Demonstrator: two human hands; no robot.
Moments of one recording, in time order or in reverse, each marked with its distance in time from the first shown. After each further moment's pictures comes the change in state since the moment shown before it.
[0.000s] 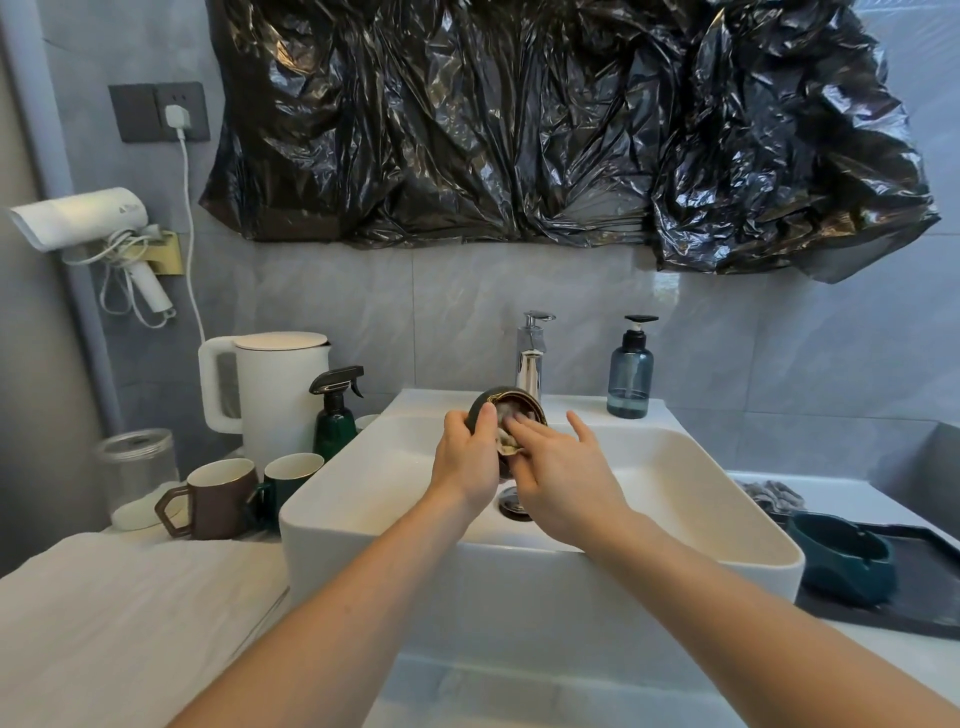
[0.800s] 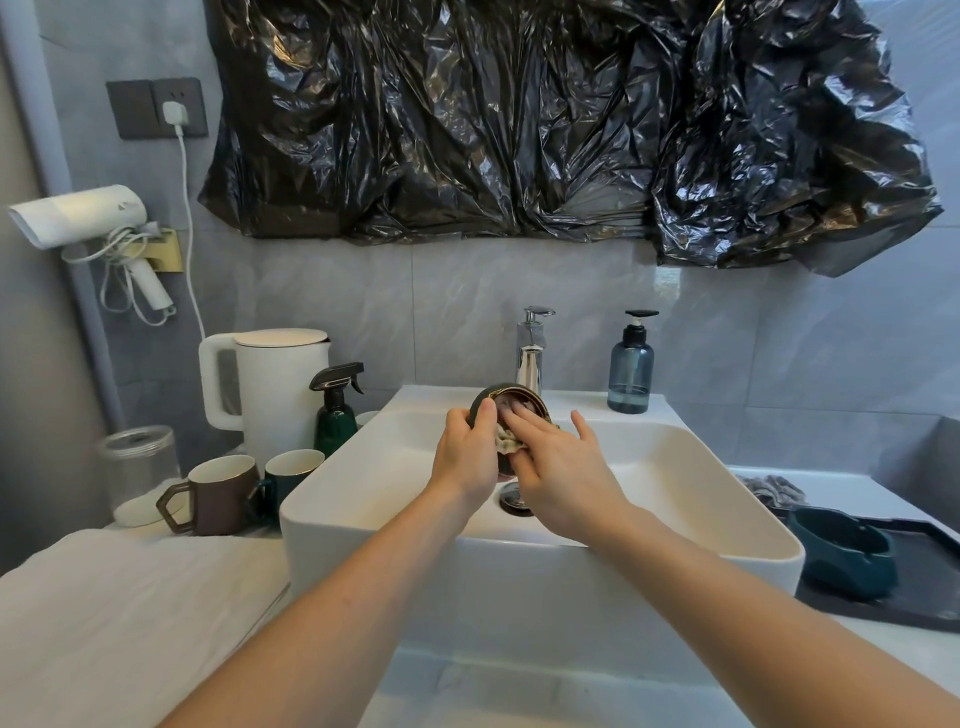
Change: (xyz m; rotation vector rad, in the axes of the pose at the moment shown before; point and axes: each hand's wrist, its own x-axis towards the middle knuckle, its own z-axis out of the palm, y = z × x) left_hand 0.003 -0.001 0.001 -0.073 -0.044 -0.058; right_hand 0.001 0.001 0.000 0.062 -0.041 0.017
